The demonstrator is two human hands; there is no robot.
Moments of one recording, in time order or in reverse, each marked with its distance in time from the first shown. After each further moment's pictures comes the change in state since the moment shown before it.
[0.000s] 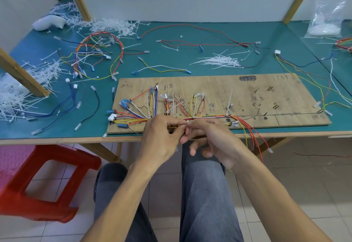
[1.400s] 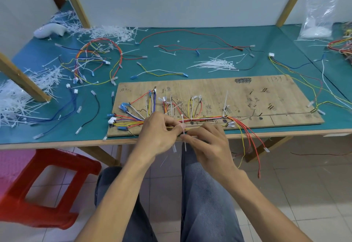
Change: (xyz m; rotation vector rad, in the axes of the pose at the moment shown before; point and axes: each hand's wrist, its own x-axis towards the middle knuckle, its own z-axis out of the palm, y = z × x) left_hand 0.015 0.008 -0.007 0.061 -0.107 -0.157; right_hand 0.019 0.070 -0.013 -1.074 0.548 -1.282
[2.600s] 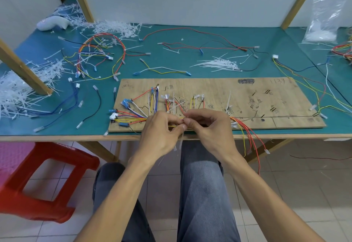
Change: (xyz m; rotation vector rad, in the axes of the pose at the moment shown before) left_hand -0.006 -0.001 0.002 0.071 0.066 0.101; right_hand 0.057 -0.008 -0.012 0.614 -0.099 0.778
